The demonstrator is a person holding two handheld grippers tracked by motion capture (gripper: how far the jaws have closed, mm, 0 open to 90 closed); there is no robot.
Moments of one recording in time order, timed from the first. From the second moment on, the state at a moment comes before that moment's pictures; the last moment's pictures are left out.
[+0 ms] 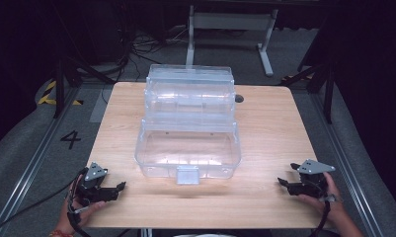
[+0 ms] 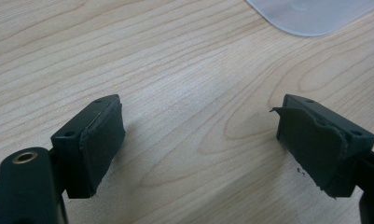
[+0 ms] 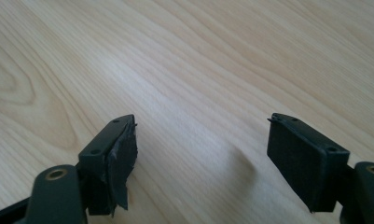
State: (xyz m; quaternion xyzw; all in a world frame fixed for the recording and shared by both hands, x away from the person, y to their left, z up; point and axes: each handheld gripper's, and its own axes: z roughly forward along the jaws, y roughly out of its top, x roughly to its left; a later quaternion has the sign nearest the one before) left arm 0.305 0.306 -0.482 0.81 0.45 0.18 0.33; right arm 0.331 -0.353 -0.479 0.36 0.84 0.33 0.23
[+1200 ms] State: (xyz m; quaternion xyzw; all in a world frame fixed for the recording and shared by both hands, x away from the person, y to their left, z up) left arm 0.309 0.301 -0.482 0.81 0.46 0.18 0.32; right arm 0.333 -0.374 -0.487 0.43 0.81 0.36 0.19
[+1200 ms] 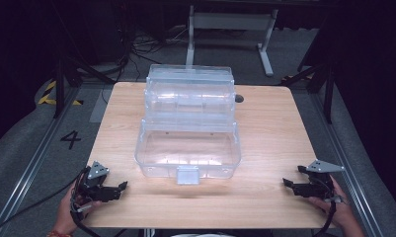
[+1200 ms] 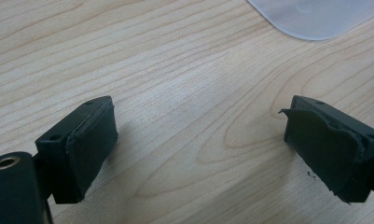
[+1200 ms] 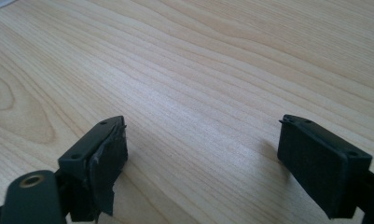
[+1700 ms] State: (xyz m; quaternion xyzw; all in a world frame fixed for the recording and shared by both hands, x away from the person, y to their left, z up) left arm 0.313 0.296 -0.483 0.82 0.45 0.17 0.31; right arm 0.334 -0.374 -0.487 0.43 0.81 0.36 0.19
